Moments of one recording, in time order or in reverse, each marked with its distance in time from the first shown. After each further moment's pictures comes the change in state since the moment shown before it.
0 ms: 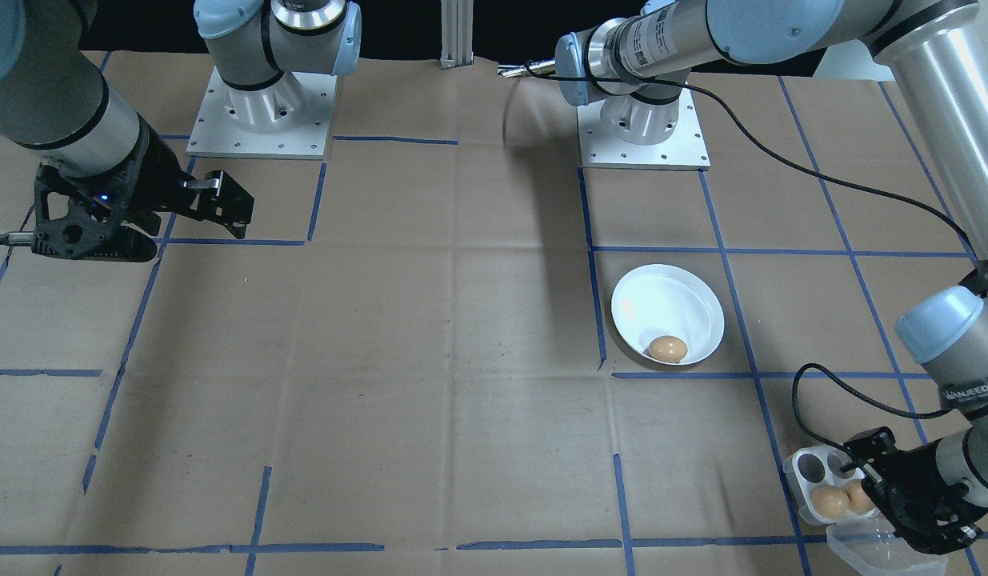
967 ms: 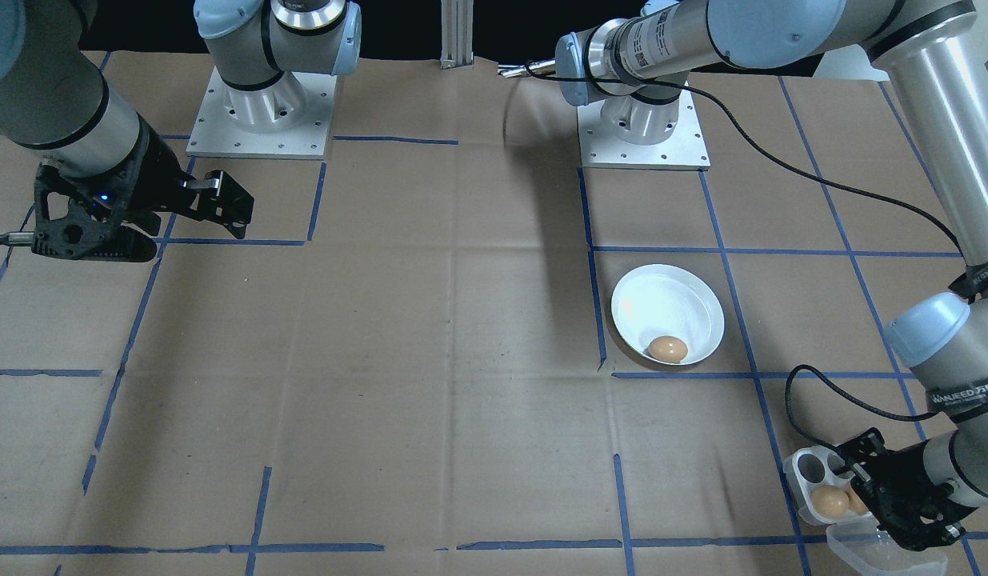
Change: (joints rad) left arm 0.005 -0.009 -0.021 0.027 0.008 0.017; right arm 0.000 0.000 0.000 0.000 0.000 0.000
